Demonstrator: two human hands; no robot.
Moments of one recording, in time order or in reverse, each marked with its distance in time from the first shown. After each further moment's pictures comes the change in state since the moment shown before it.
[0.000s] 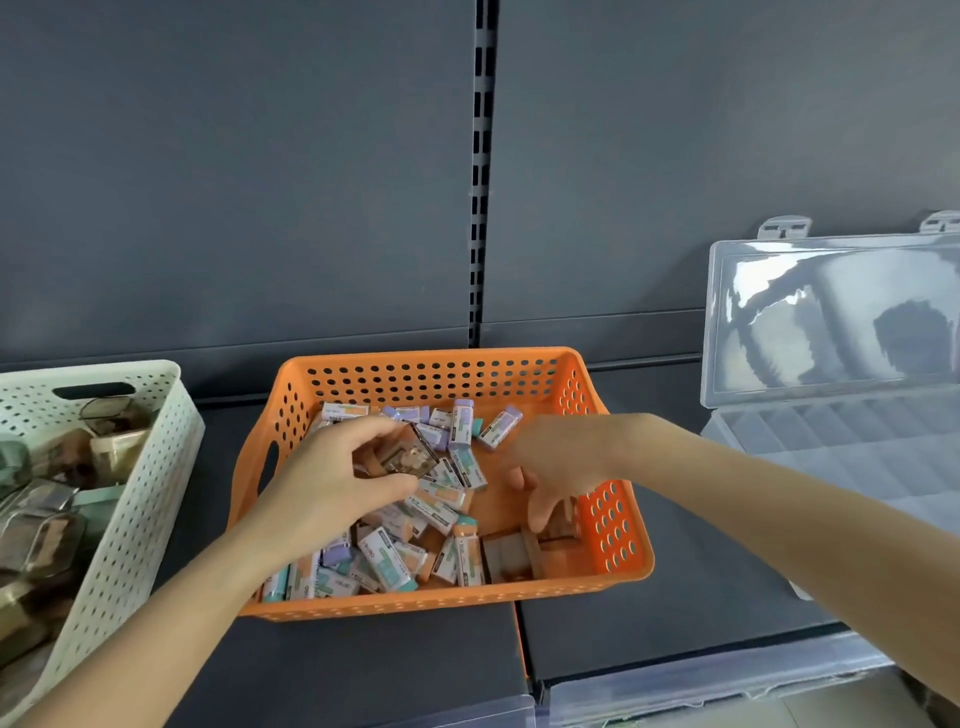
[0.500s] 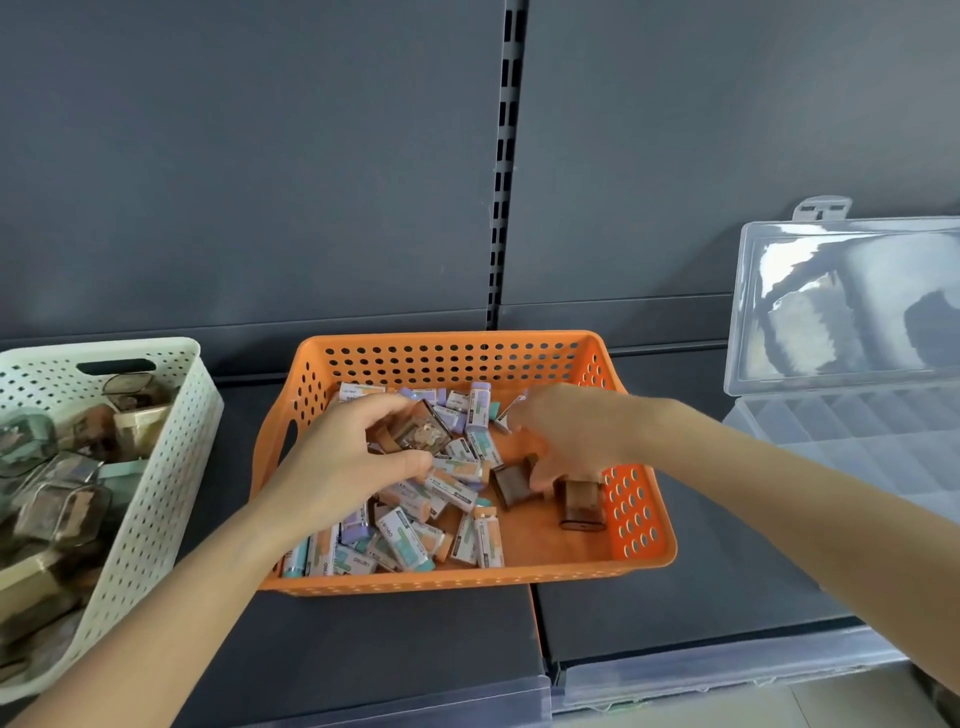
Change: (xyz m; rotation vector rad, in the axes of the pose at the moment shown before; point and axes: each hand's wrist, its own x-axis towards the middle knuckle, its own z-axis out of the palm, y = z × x) left_hand 0.000 -0.002 -0.003 -0.049 0.028 -0.010; right_hand 0.007 0.001 0.001 0.001 0.237 0.070
